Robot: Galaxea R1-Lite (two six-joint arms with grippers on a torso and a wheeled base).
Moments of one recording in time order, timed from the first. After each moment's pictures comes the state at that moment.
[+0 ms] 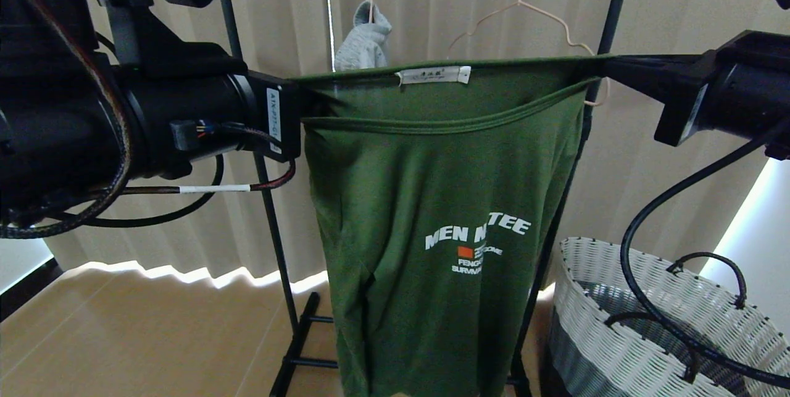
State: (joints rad) left arm -0.66 1.45 -1.18 -0.15 0.16 0.10; right arm 0.43 1.37 -1.08 -0.29 0.04 -0.20
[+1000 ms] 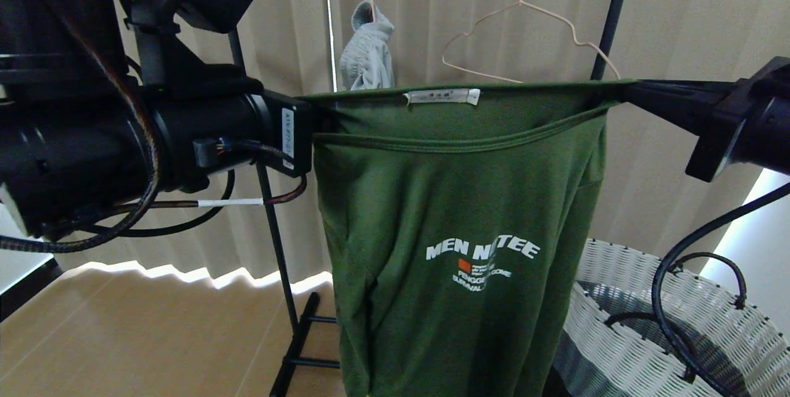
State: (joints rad) left arm -0.66 1.47 -1.16 -0.18 0.15 0.10; right arm 0.44 1.27 -0.96 -0.29 0.04 -0.20
